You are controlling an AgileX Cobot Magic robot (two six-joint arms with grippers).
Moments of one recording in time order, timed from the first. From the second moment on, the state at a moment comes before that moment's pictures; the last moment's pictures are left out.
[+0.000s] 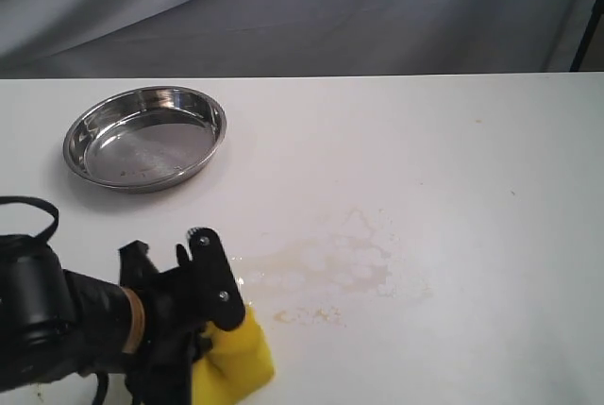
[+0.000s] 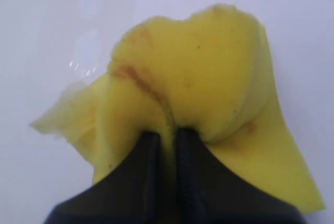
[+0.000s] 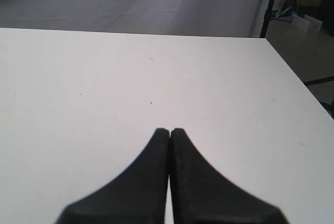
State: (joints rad) left arm -0.84 1.58 -0.57 0.28 0.26 0.13; right arm -0.06 0.01 0.00 0.01 0.35 -0.07
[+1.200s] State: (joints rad) left arm -0.95 1.96 -0.95 0.43 0.19 0.16; right arm -0.06 0.01 0.00 0.01 0.35 -0.07
